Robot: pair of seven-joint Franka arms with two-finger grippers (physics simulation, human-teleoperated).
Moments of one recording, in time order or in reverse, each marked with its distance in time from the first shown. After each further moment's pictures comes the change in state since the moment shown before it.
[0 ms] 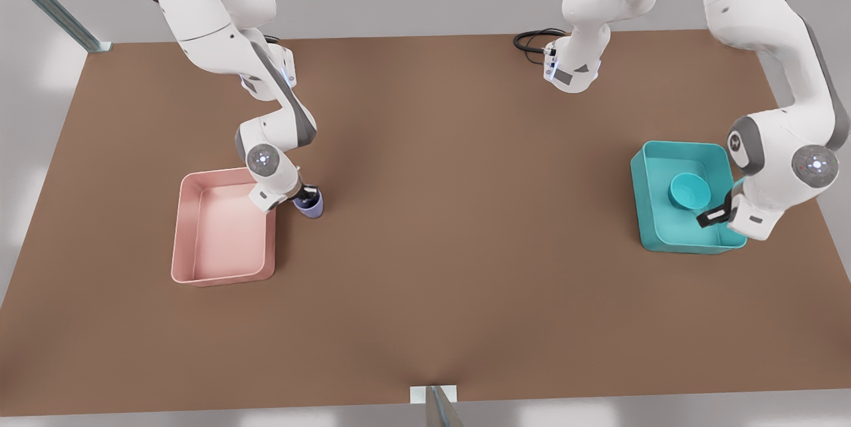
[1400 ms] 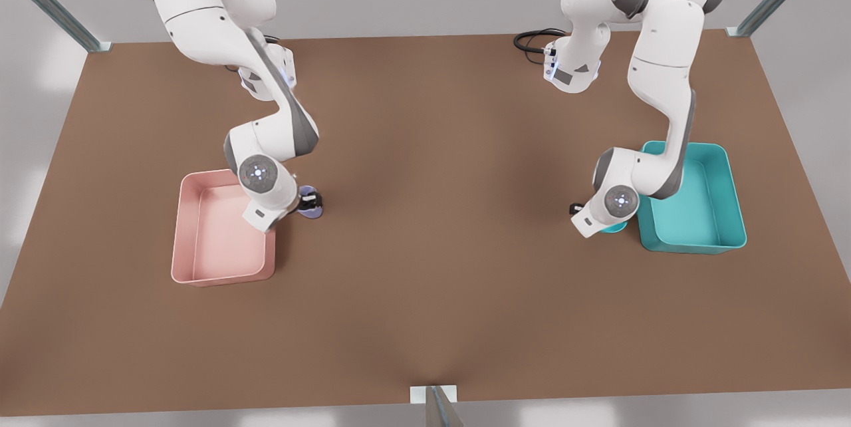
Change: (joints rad) left arm -0.233 0.194 0.000 -0.469 0.121 0.371 0.045; right arm 0.012 0.016 -0.004 0.367 -0.014 -0.388 -0.137
